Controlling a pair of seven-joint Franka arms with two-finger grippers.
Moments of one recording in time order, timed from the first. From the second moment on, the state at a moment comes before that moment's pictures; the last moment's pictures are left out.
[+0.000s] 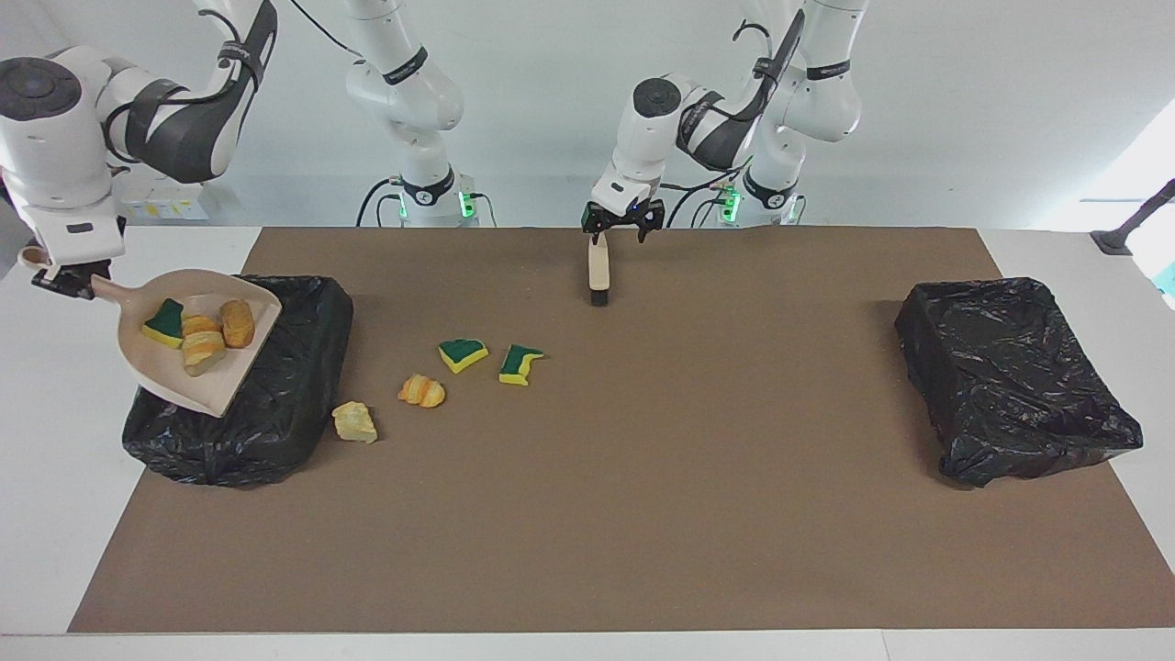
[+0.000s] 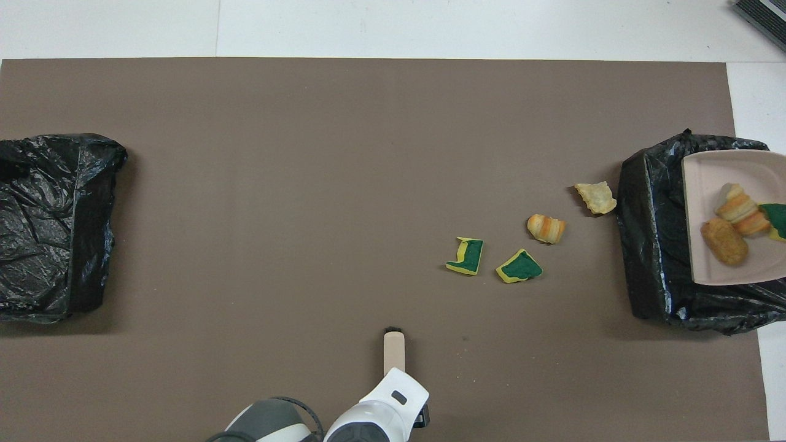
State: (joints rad) left arm -0.69 -0.15 -0.17 -2.37 -0.21 2.21 -0.79; right arm -0.41 0.08 0.06 -1.74 -0.55 1.91 -1.53
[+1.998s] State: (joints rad) left arm -0.07 -0.10 -0.10 -1.59 -0.02 1.45 -0.11; right arm -0.24 -0.08 0.09 -1.87 -0.95 1.75 -1.23
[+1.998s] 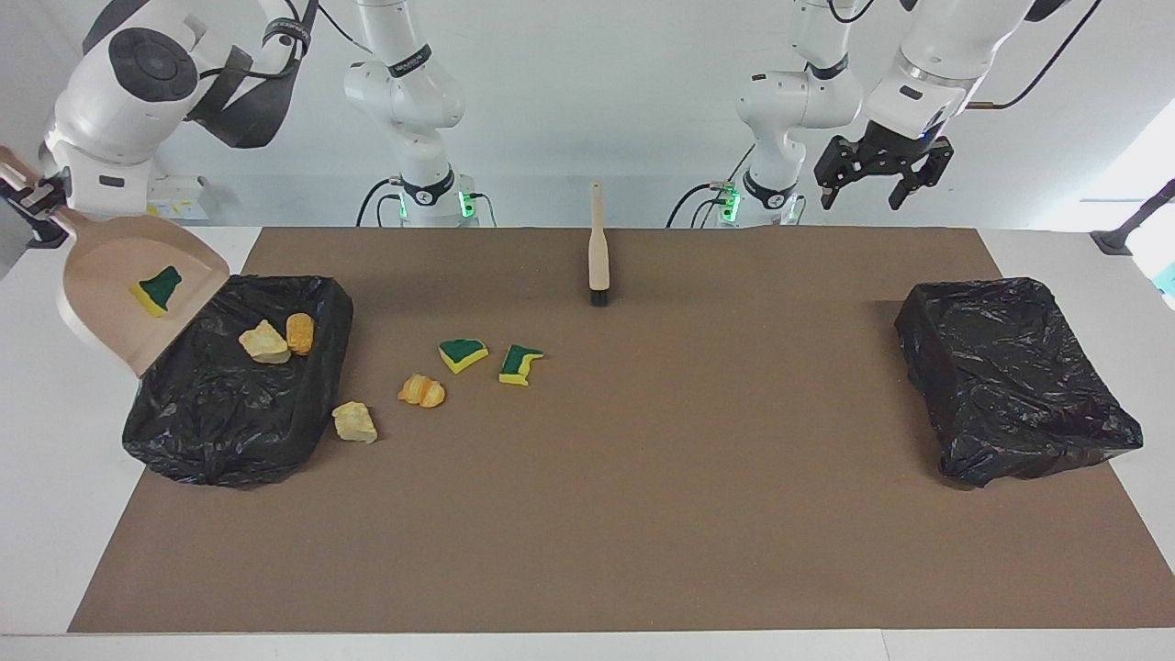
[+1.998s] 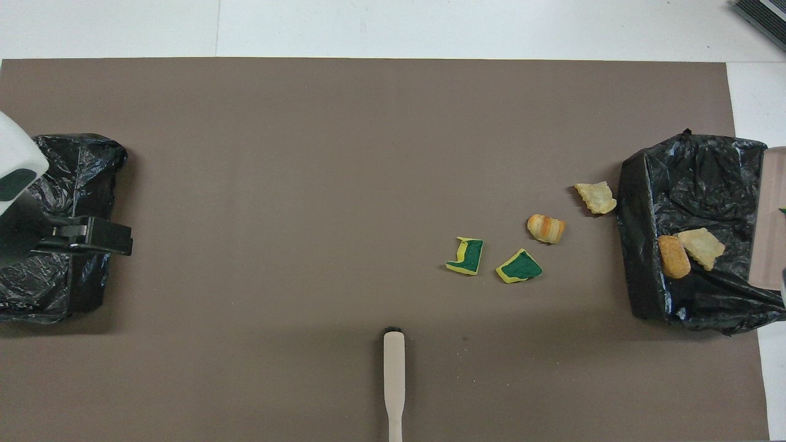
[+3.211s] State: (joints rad) left arm -0.06 -0.02 -0.09 -1.44 -0.01 1.37 -0.06; right arm -0.19 -0.04 0.10 -1.88 -1.00 1.79 -1.39
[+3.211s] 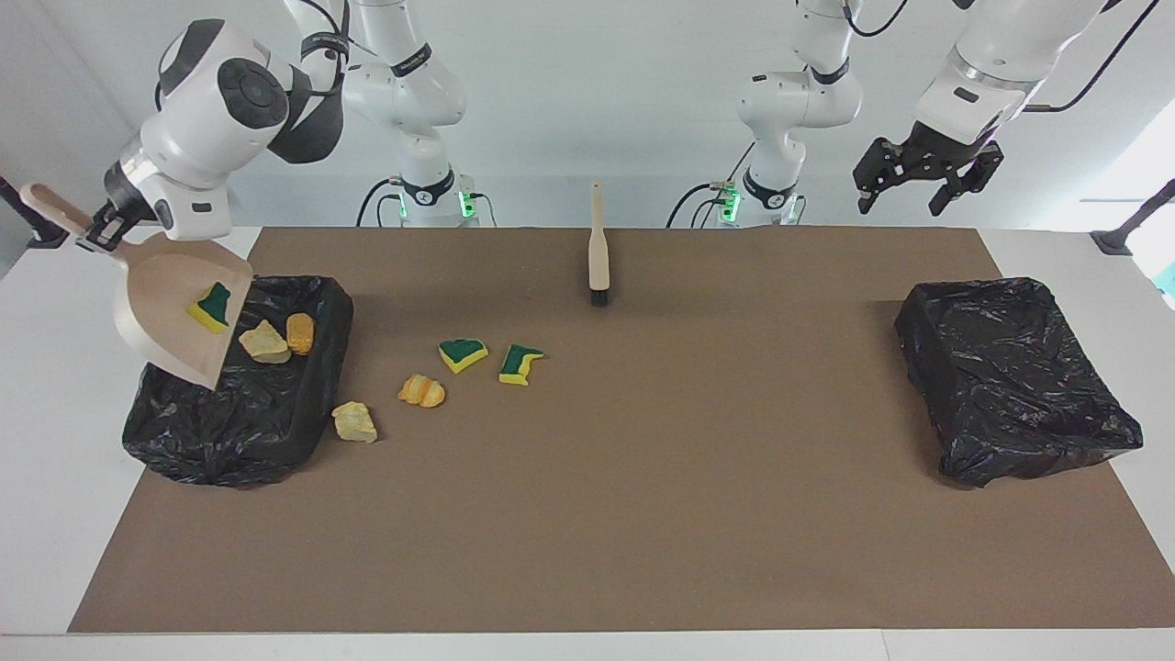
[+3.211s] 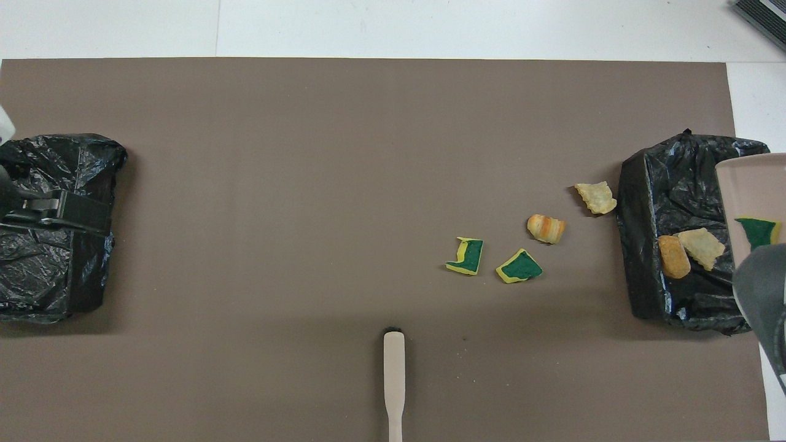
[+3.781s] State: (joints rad) left arm -0.04 -0.02 -0.09 -1.44 -0.01 1.37 -0.04; right arm -0.18 -0.06 0.10 -1.89 -1.22 1.79 -1.38
